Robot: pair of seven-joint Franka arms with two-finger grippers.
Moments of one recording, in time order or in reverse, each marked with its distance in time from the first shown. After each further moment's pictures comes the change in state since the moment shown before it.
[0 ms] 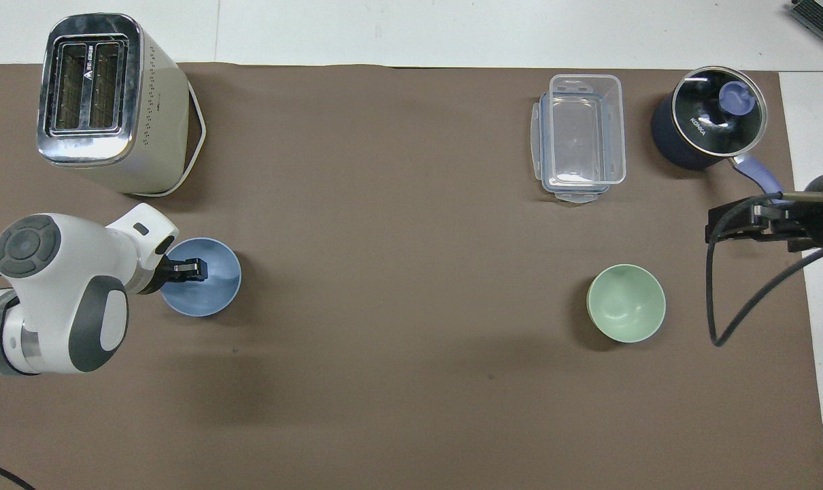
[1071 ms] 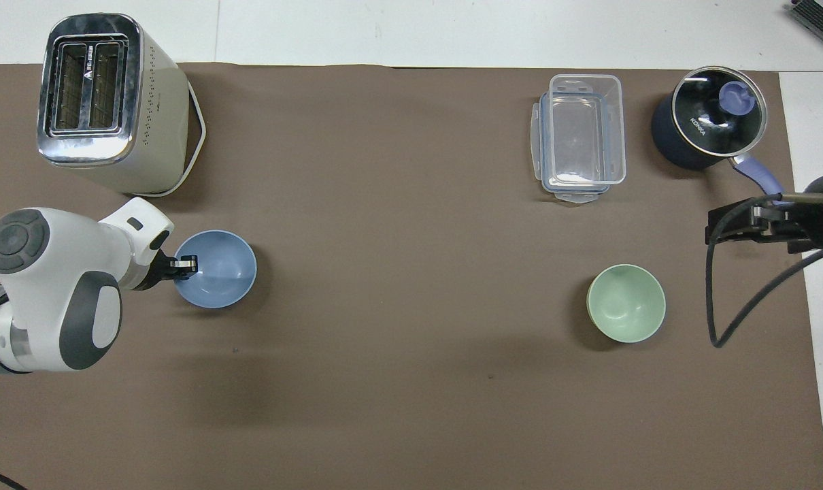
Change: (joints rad) left arm -0.001 -0.023 -0.004 0.115 -0.017 -0.146 0.003; right arm 0.000 -0.002 0.000 -0.004 0.000 -0.003 0.000
